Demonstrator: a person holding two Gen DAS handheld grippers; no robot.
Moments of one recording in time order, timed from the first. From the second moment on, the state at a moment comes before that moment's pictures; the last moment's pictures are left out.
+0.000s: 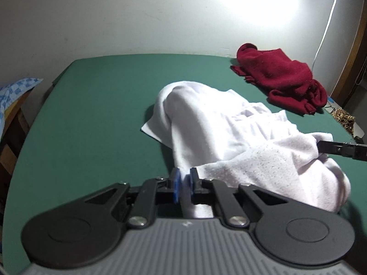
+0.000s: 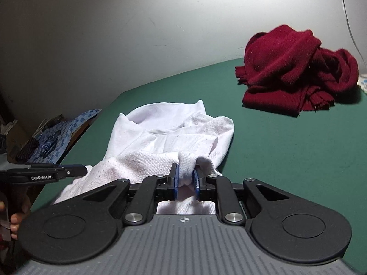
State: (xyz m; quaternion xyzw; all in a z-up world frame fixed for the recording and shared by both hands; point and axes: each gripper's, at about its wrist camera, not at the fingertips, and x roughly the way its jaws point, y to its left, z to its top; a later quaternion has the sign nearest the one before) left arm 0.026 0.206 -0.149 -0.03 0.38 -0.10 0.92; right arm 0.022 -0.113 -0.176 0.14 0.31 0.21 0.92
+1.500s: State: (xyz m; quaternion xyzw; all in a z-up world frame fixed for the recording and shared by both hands) left arm -0.012 0.217 -0.145 -0.04 0.41 -0.09 0.91; right arm 0.018 -0.099 -0.174 0.09 0.33 0.16 0.93
